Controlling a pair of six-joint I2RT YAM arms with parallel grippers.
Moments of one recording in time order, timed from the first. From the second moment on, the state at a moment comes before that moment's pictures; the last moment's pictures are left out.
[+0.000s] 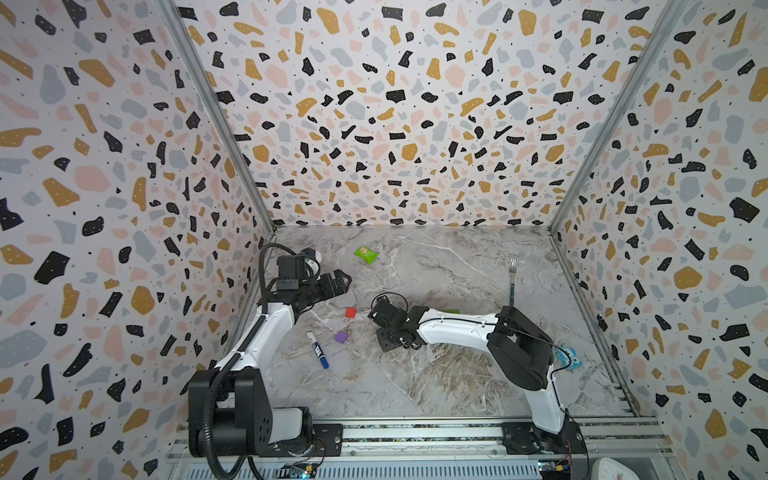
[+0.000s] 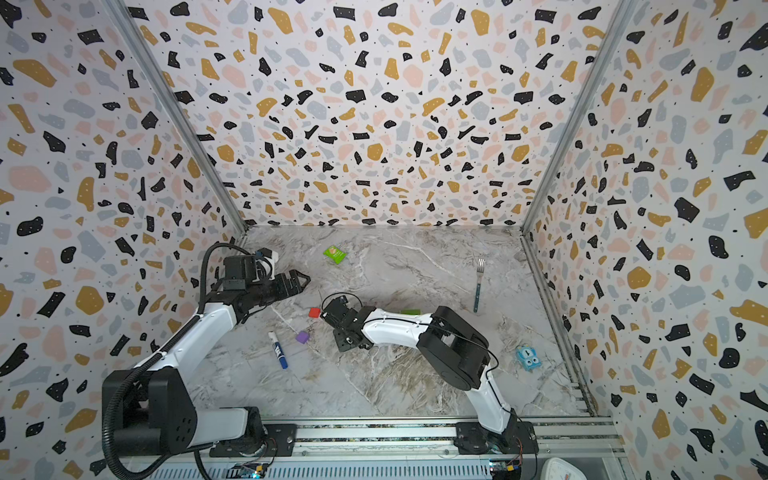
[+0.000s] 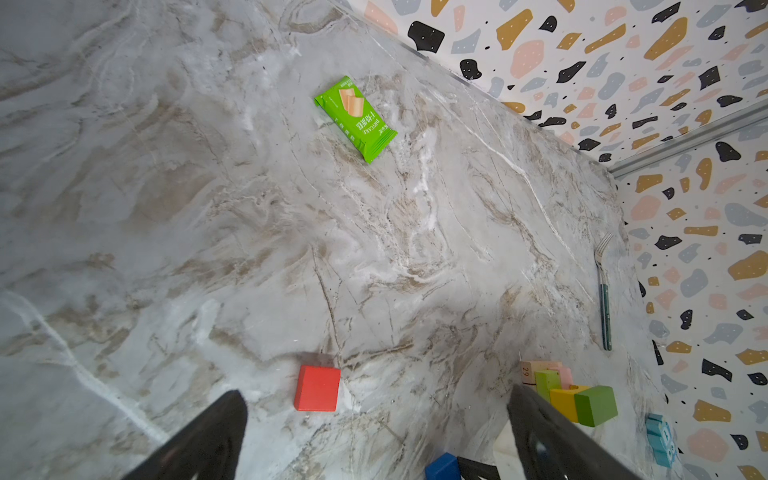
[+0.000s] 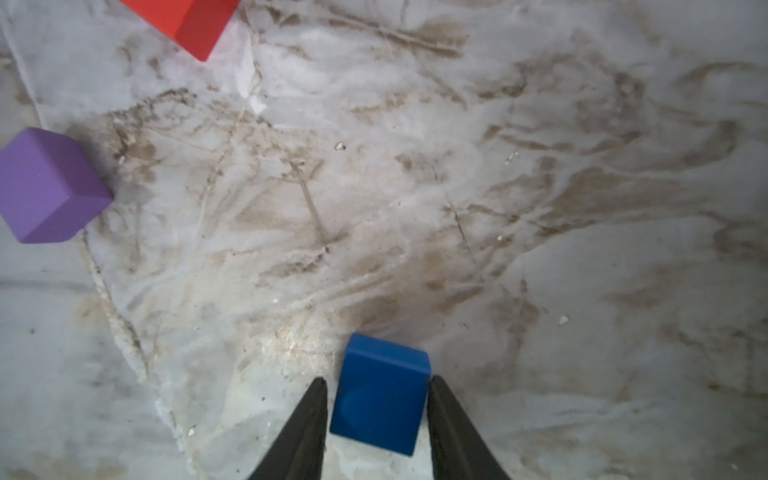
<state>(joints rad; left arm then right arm) 0.02 1.33 0.89 -0.33 0.43 -0.33 1.07 2.06 1.45 -0.52 0.15 0.55</state>
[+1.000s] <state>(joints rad) 0.02 1.33 0.89 -0.33 0.44 -0.33 1.02 2.04 1.48 -0.59 0.17 0.55</state>
